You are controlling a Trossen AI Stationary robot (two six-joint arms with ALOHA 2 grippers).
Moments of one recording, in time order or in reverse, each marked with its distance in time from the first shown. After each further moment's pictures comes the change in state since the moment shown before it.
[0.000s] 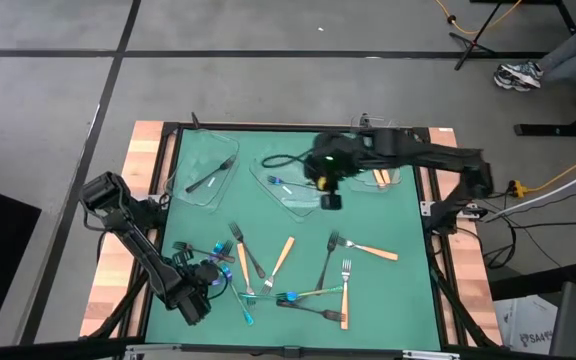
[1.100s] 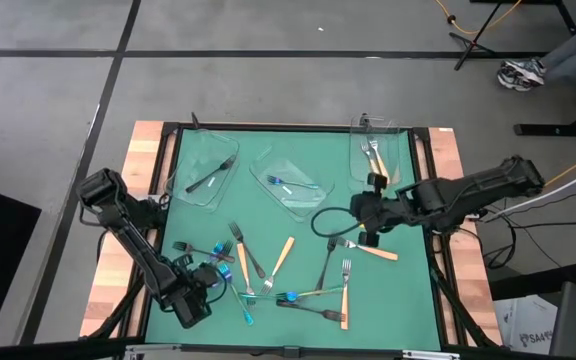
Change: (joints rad) left arm -0.026 -0.044 -0.003 0.078 -0.024 -0.069; right arm 0.351 -0.401 -0.702 0.151 0.362 0.492
